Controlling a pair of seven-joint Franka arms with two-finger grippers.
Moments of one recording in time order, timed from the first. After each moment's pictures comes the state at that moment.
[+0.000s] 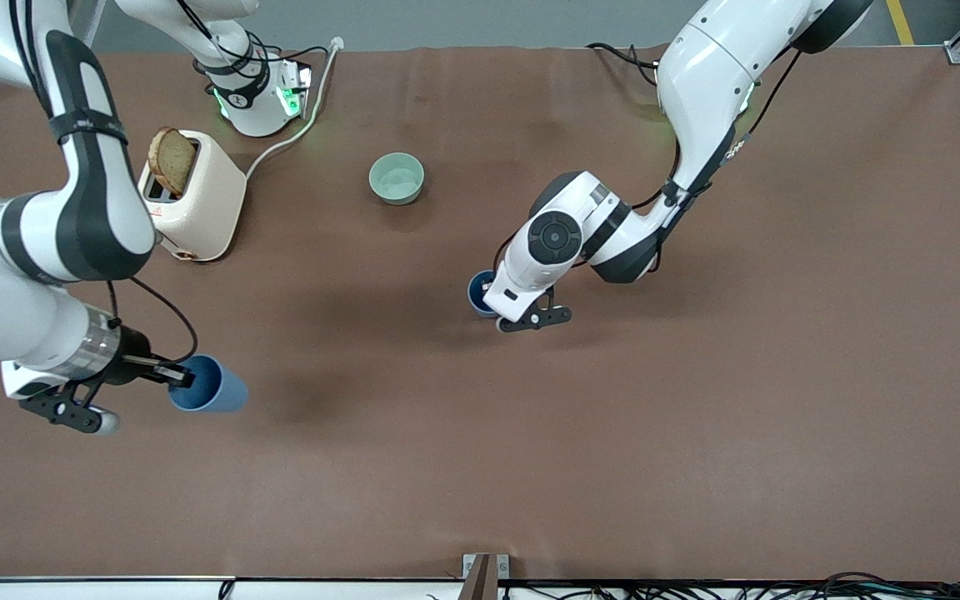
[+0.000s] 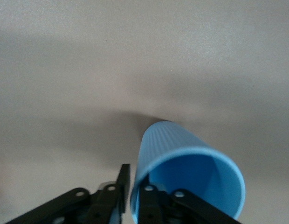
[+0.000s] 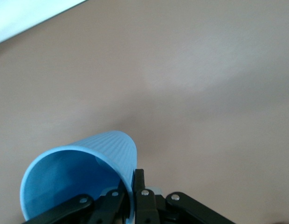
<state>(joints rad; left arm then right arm) -0.39 0.69 -0.39 -1.61 0.04 2.24 -0.92 0.03 0.45 0.10 -1.45 0.09 1.95 0.46</state>
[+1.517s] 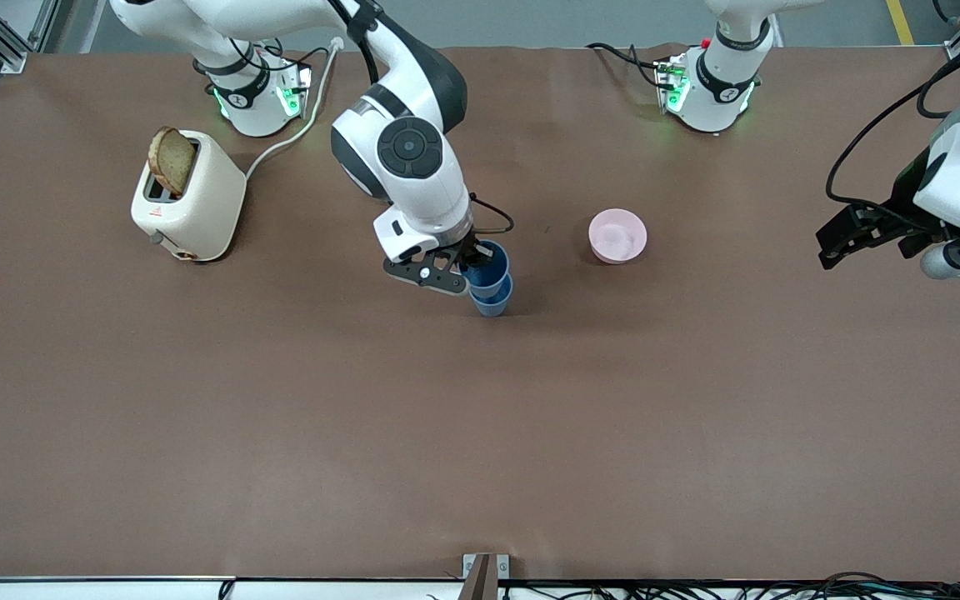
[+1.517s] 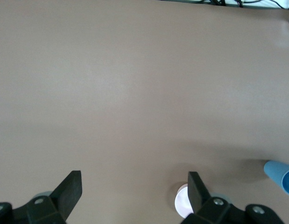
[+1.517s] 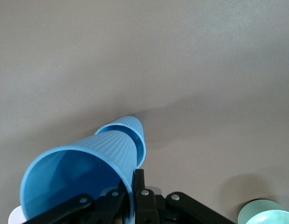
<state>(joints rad) 0.16 0.13 -0.38 -1.37 0.12 1.57 -0.28 0.54 0.51 0.26 -1.49 -0.01 2.01 1.09</state>
